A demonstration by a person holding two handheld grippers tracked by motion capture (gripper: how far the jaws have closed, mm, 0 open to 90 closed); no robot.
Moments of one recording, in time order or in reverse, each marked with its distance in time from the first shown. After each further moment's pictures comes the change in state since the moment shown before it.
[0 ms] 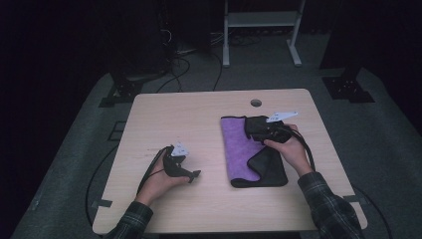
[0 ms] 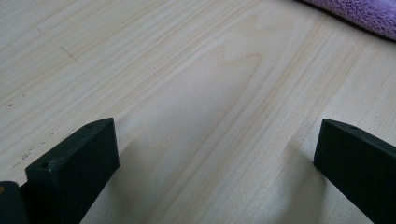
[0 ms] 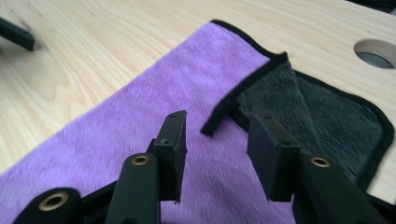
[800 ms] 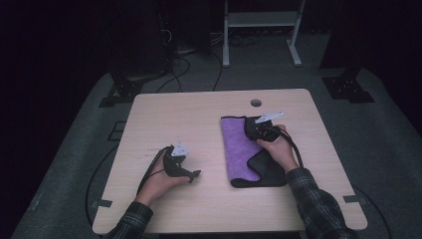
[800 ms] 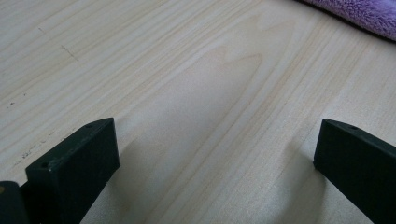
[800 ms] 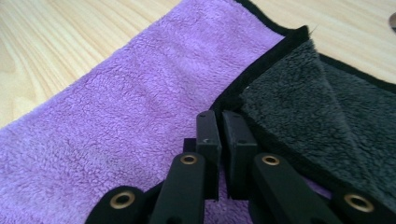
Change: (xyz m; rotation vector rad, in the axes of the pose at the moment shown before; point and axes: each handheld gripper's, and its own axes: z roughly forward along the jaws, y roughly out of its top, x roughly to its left) left arm 0.000 0.000 0.000 0.000 0.006 -0.004; right arm -0.003 -0.001 0.044 0.084 -0.033 -0.007
